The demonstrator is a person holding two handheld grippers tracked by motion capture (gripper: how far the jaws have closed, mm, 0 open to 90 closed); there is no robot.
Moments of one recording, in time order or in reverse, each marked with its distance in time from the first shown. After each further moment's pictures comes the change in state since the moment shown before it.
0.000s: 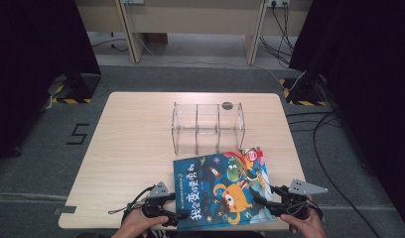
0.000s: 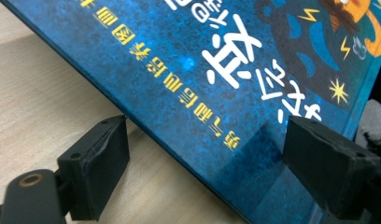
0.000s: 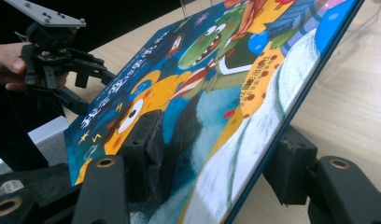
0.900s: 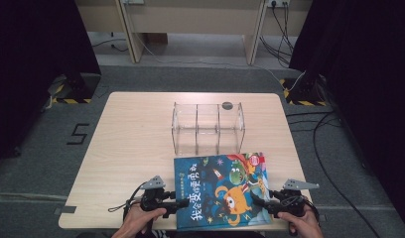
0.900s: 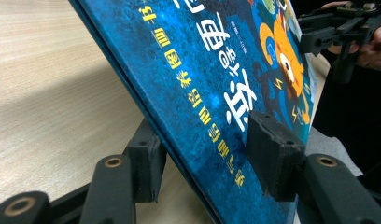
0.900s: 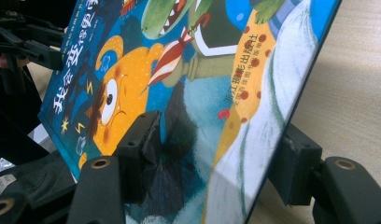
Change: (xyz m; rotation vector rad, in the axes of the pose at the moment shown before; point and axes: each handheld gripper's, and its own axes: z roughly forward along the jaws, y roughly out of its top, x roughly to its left) left arm 0.009 0.012 -0.007 -0.102 -0.082 -0.137; right arm -0.019 -0.020 0.014 0.152 -0.028 0.183
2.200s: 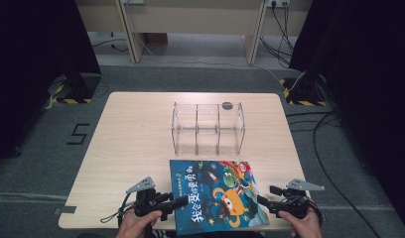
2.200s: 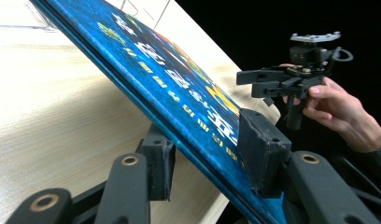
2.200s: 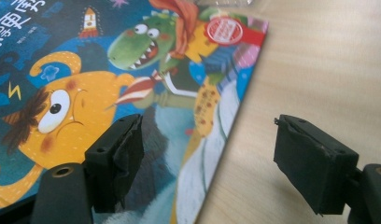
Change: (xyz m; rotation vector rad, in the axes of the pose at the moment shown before) left arm -0.032 0.009 -0.029 -0.158 -0.047 -0.113; right arm 0.013 0.006 -0.012 -0.021 -0.174 0.023
